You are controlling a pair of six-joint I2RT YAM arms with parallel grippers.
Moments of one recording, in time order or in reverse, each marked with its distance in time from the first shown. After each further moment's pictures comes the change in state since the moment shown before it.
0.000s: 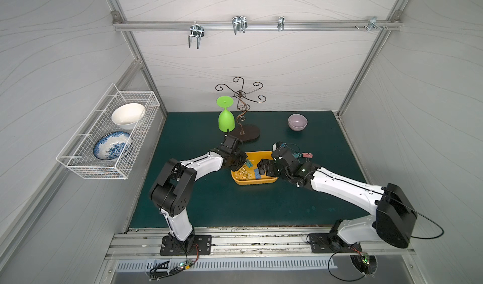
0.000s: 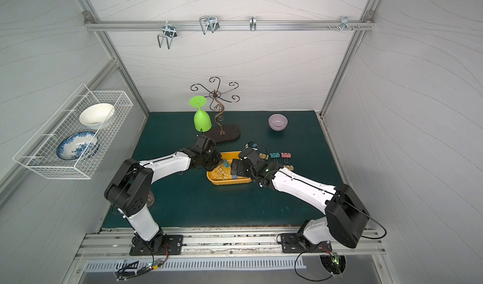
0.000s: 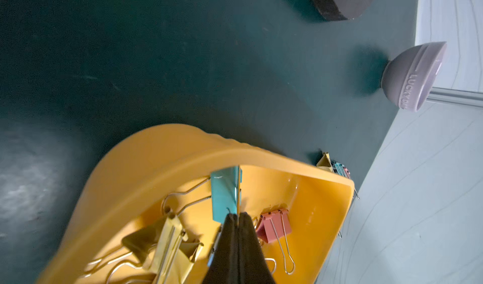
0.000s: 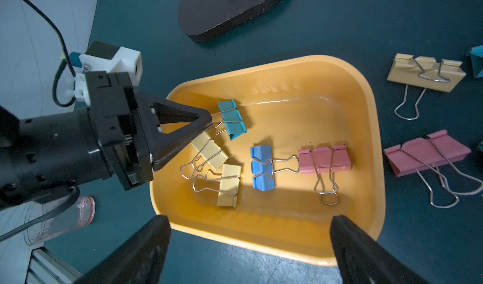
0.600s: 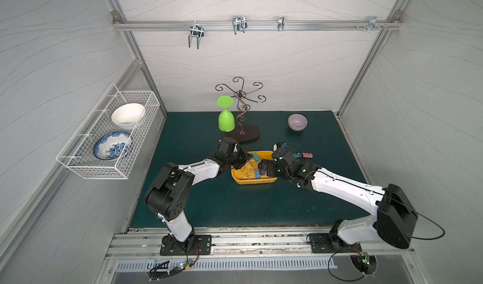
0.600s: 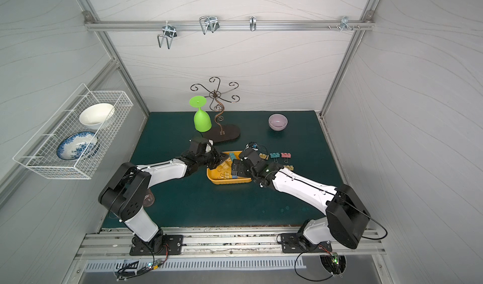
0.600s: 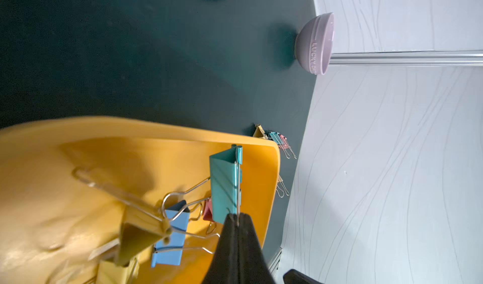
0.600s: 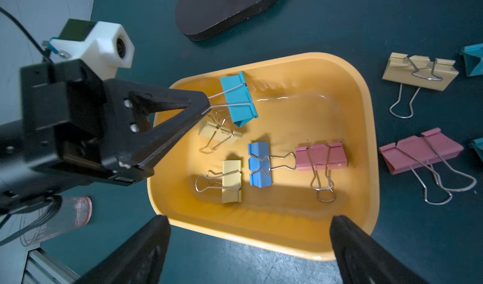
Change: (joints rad) left arm 0.017 -0.077 -0.139 0.363 0.158 0.009; right arm 0.000 -0.018 -0.013 -0.006 0.011 0.000
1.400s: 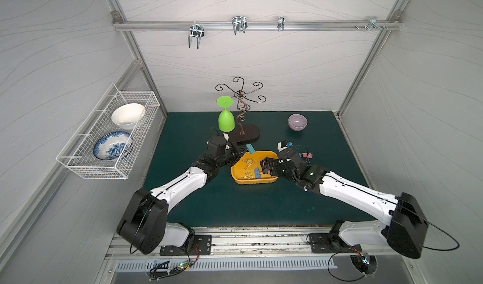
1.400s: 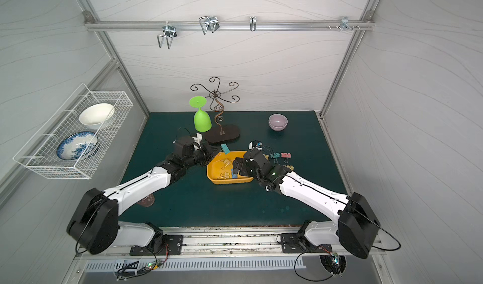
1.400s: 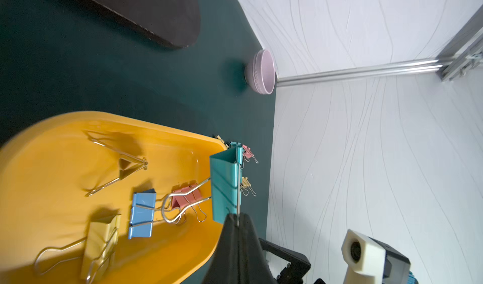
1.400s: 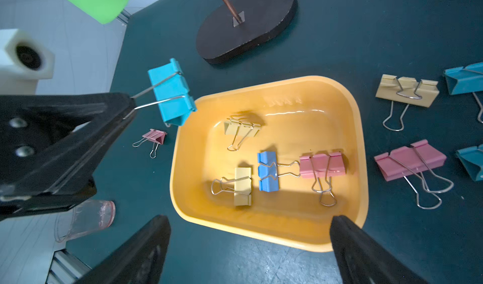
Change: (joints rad) left arm 0.005 -0.371 -0.103 -0.100 -0.179 -0.004; right arm 0.013 -0.093 -0.031 0.050 0.009 -0.001
